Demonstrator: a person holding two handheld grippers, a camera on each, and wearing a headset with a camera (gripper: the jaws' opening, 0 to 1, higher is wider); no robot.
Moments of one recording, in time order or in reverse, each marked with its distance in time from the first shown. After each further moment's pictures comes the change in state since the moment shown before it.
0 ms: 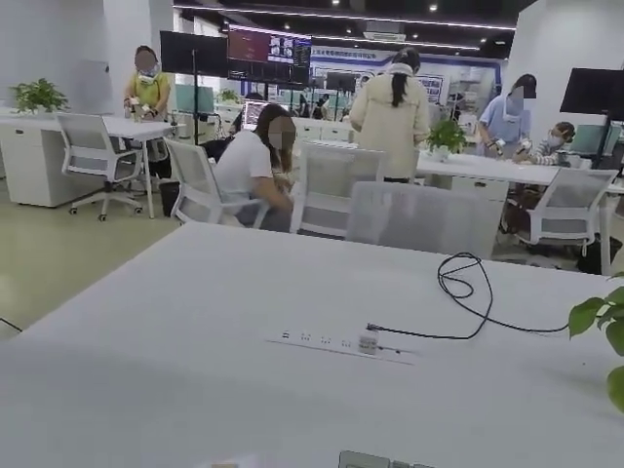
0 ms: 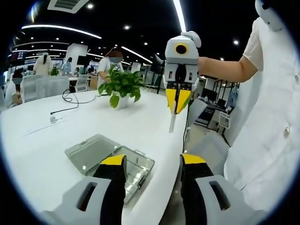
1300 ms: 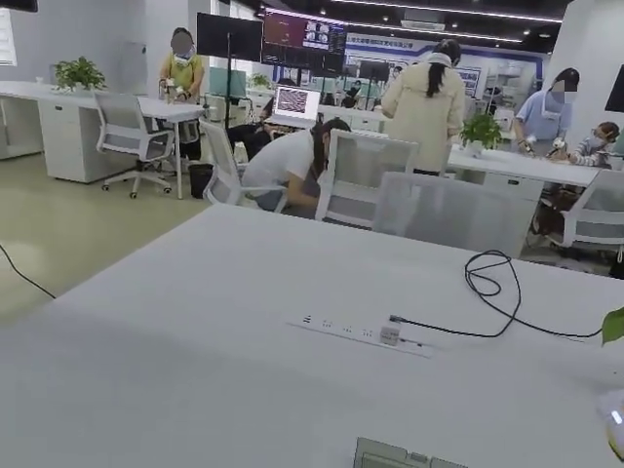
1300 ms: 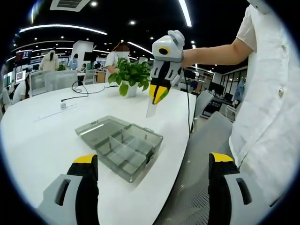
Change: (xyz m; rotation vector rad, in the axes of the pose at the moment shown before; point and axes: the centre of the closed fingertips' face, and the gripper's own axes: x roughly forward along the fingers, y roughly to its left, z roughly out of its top) left arm -0.028 0.011 -0.055 -0.001 0.049 0.062; right arm 0.036 -0.071 -0.058 -0.049 0.214 -0.115
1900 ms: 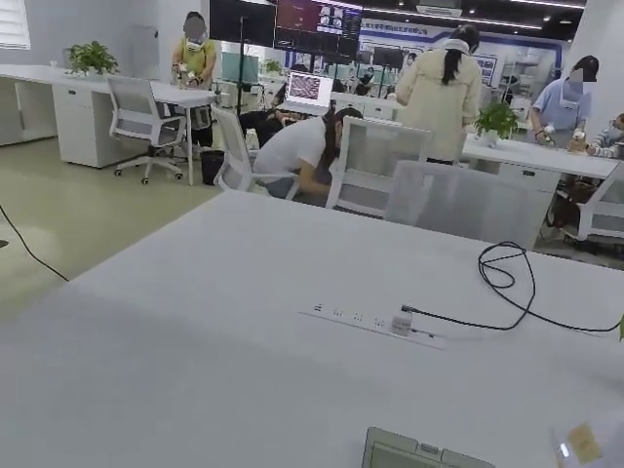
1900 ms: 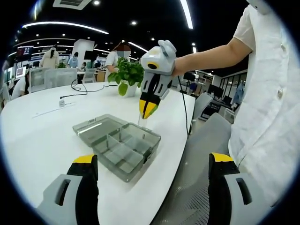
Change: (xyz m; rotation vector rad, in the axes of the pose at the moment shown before) left arm 0.003 -0.003 -0.002 -0.028 -0.013 -0.012; right arm 0.040 -0.012 -0.018 -0.045 0.088 0.017
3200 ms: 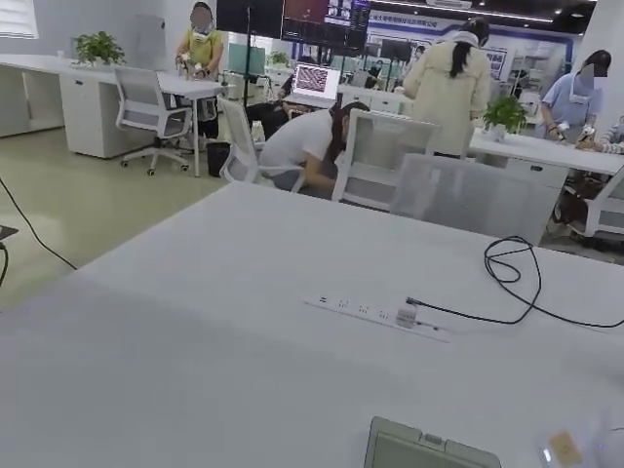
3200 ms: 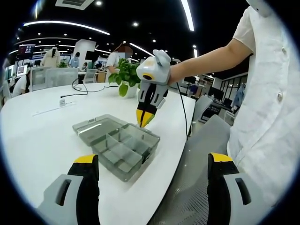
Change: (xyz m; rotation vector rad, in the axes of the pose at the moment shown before) left arm -0.002 -0.003 -0.001 -0.016 -0.014 0.003; right arm 0.022 -0.001 -0.011 0.018 0.010 0.024
